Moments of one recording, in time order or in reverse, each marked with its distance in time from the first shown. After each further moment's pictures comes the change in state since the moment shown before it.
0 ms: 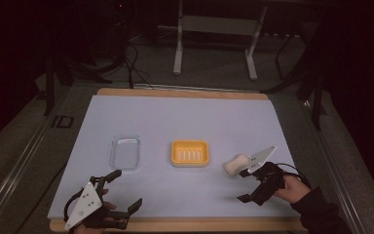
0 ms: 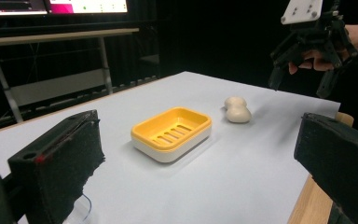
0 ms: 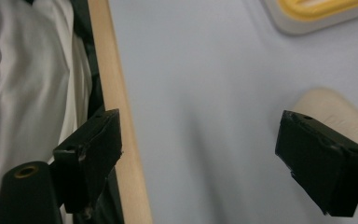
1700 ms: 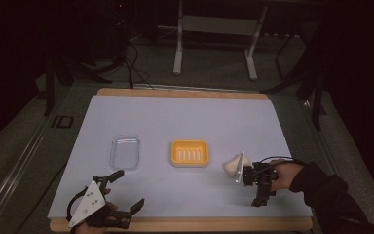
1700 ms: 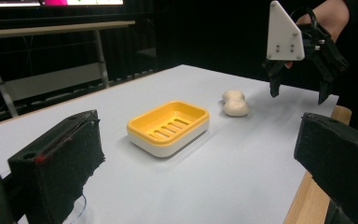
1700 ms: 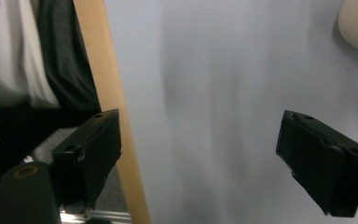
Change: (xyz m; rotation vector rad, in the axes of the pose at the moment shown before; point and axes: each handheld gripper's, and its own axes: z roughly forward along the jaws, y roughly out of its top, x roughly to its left) left arm 0.000 -0.002 0.005 0.026 -0.014 -0.001; right arm -0.016 0.014 0.031 0.629 0.034 -0.159
